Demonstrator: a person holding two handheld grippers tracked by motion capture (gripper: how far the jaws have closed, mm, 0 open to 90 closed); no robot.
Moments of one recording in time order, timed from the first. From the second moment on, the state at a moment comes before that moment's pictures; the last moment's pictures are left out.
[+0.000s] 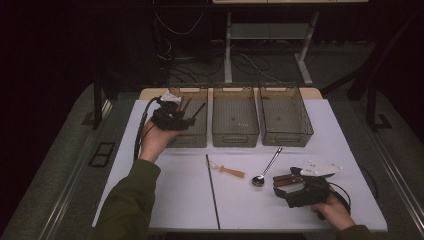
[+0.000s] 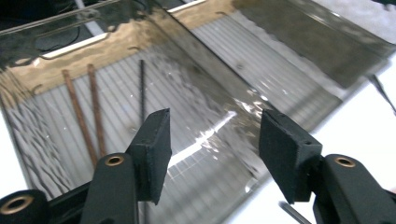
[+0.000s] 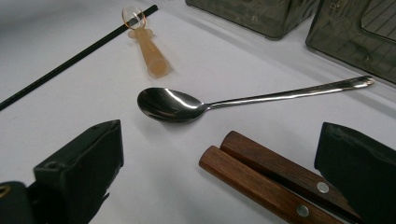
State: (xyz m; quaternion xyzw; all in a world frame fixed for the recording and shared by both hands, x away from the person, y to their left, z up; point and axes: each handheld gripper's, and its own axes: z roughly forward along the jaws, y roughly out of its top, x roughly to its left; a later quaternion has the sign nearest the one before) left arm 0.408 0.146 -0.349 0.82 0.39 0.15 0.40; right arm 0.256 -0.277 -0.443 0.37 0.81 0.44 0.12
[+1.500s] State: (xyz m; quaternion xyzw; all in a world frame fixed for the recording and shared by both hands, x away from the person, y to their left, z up) left arm 0.272 0.078 -0.439 0.91 0.25 0.02 0.33; right arm 0.255 -0.278 -0.443 0.37 0.81 0.44 0.13
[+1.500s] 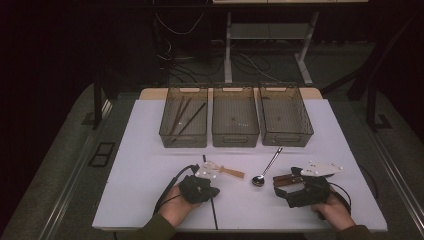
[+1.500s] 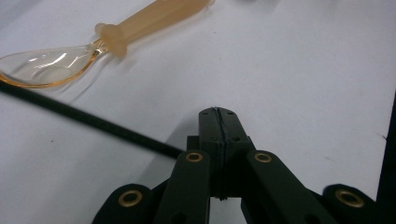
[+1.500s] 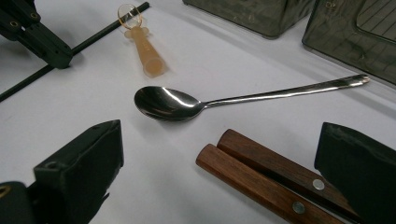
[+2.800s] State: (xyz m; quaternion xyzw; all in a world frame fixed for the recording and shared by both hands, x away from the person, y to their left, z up) left arm 0.361 0.111 -0.436 0.84 0.42 0.10 0.32; right arm 0.256 -0.279 -0.443 0.38 0.80 0.44 0.13
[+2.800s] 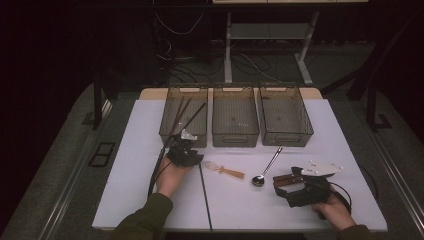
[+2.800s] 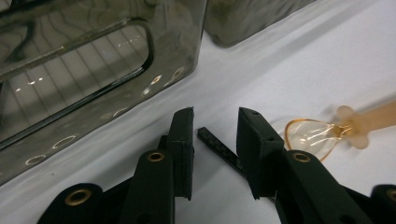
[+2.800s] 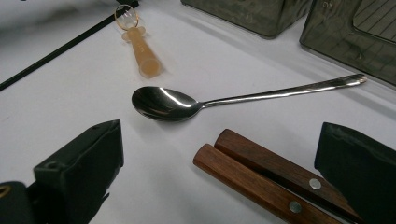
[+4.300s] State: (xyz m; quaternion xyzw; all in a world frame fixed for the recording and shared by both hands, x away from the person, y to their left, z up) left arm 0.364 0.106 -0.440 0.86 0.38 0.12 0.32; right arm 0.256 -0.277 -0.443 0.37 0.81 0.44 0.13
